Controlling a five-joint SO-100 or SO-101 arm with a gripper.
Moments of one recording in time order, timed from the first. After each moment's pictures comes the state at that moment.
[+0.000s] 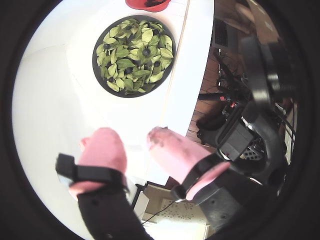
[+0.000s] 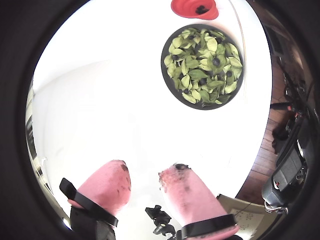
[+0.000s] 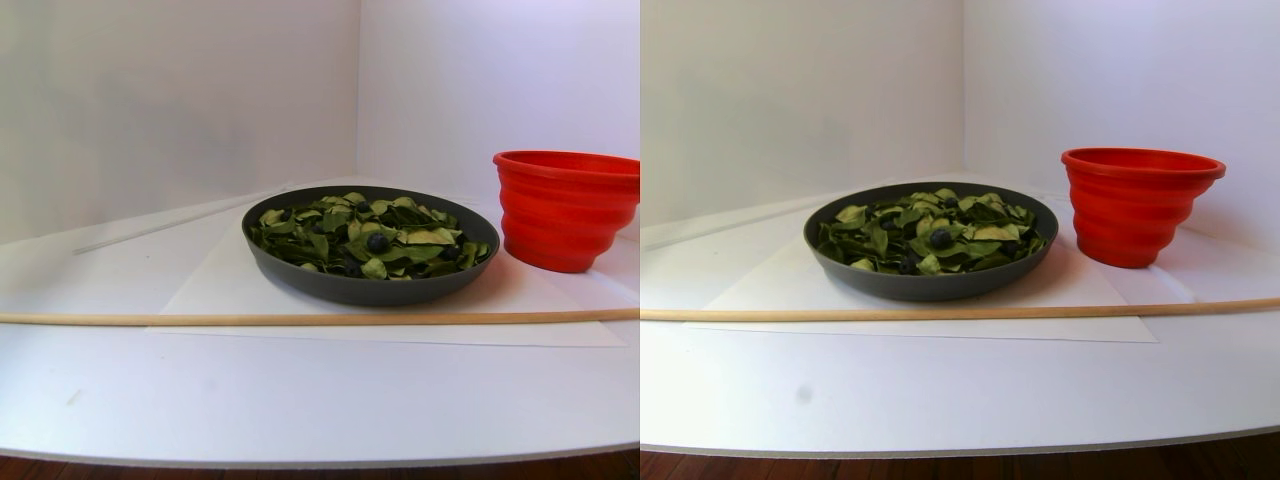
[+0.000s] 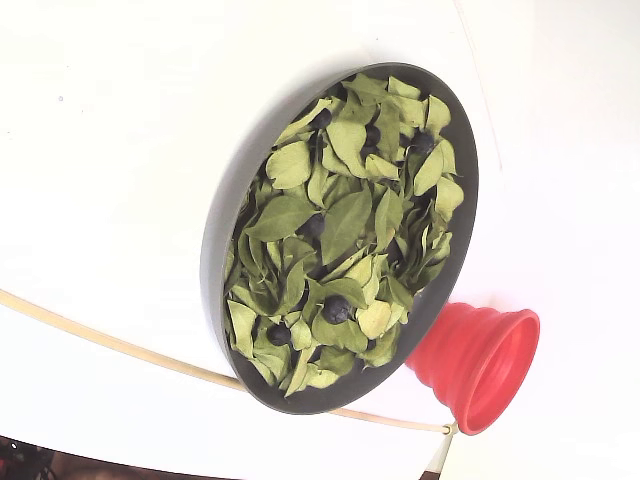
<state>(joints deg) 16.3 191.3 103.7 101.9 -10.0</state>
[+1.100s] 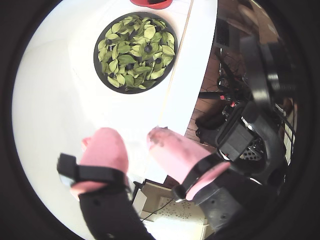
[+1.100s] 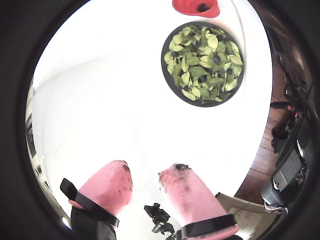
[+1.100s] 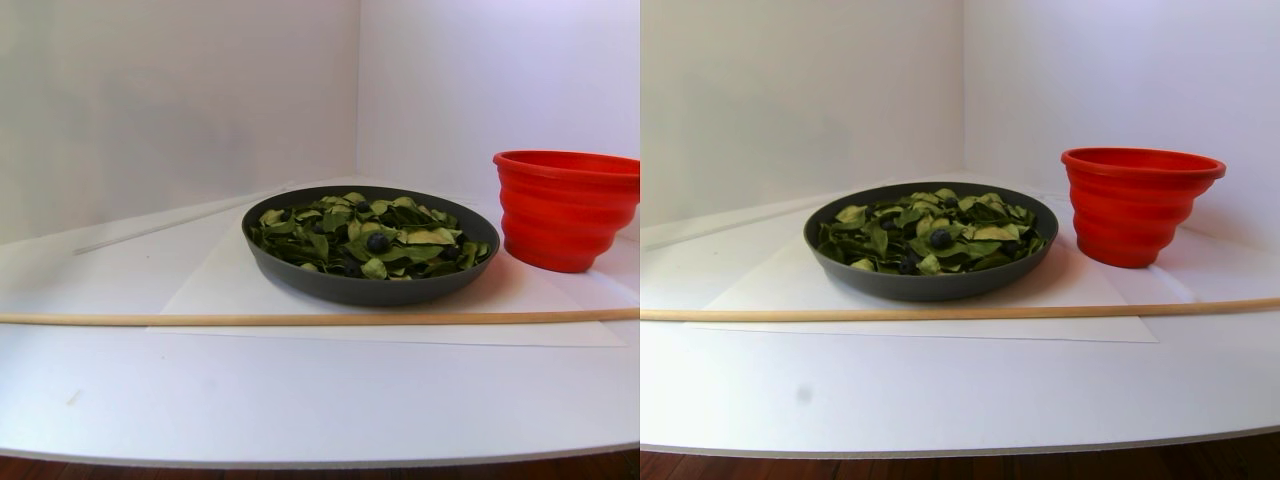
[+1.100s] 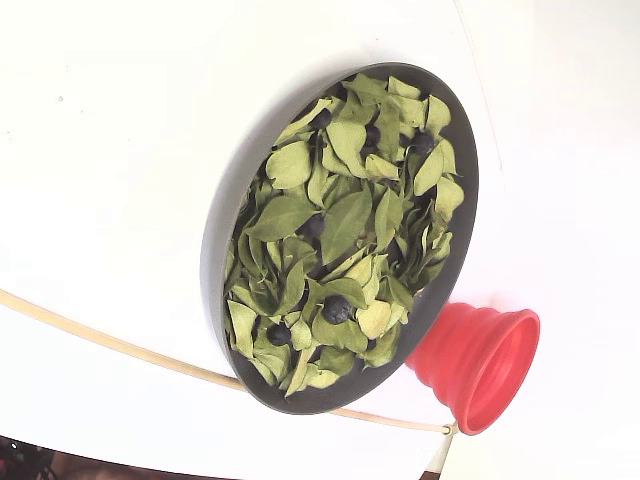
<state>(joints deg) 15.6 191.3 103.7 101.9 -10.2</state>
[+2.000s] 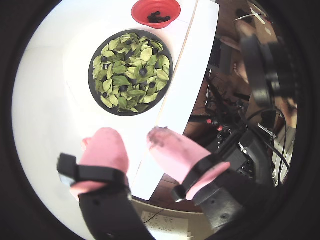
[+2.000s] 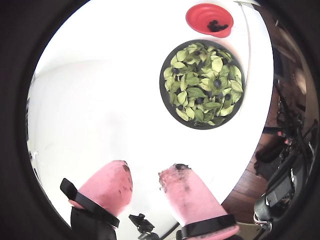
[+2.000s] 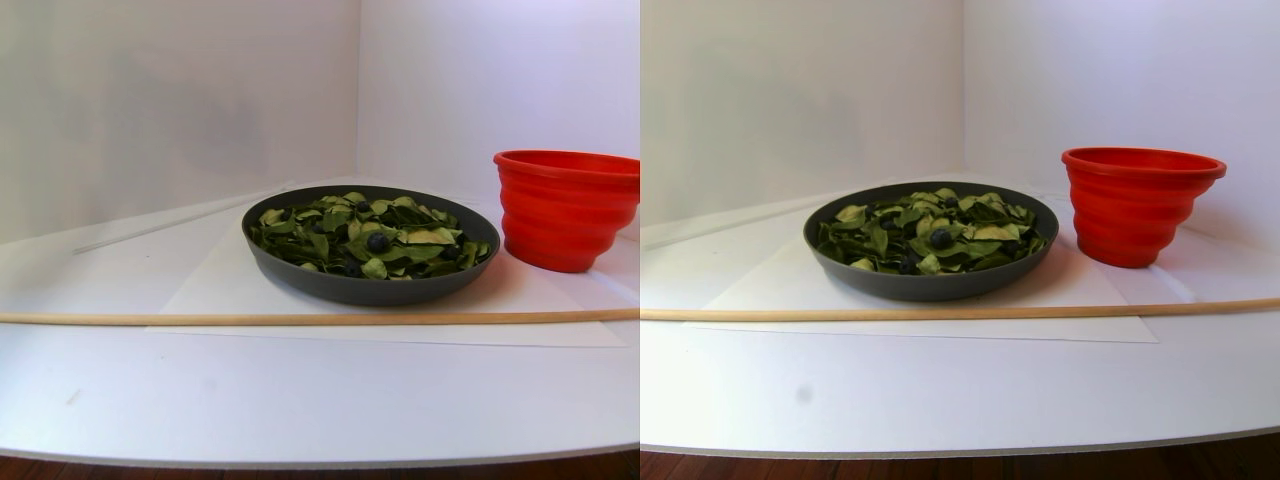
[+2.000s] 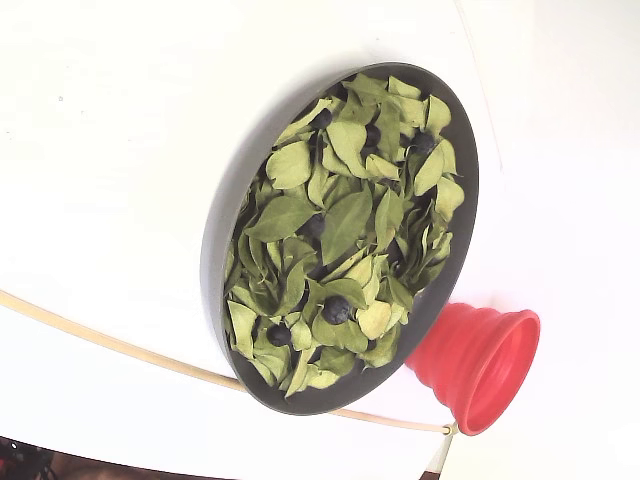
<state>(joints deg) 20.0 185.0 100.3 94.8 -25.0</state>
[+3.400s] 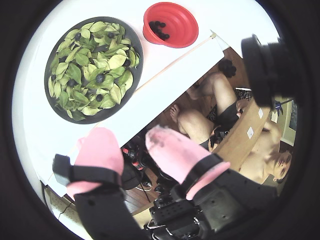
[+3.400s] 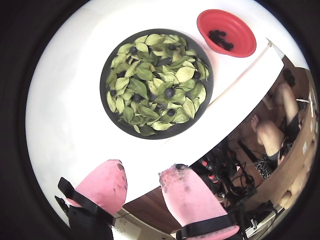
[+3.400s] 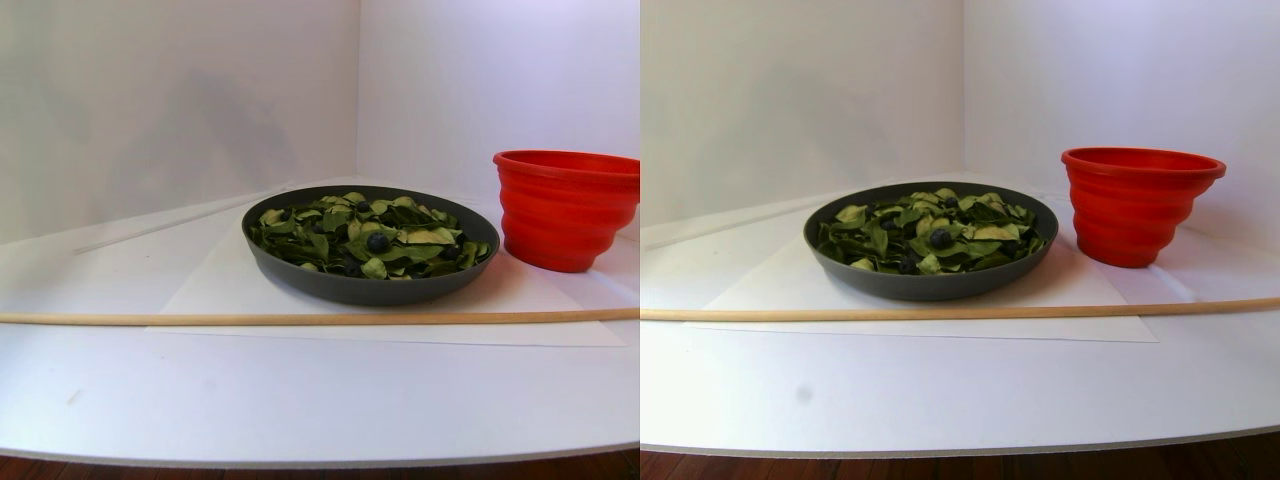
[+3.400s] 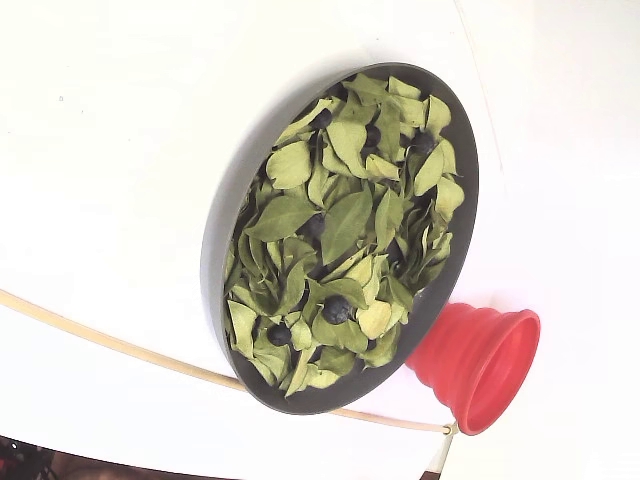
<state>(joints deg) 20.7 164.4 114.4 75.8 -67.0</state>
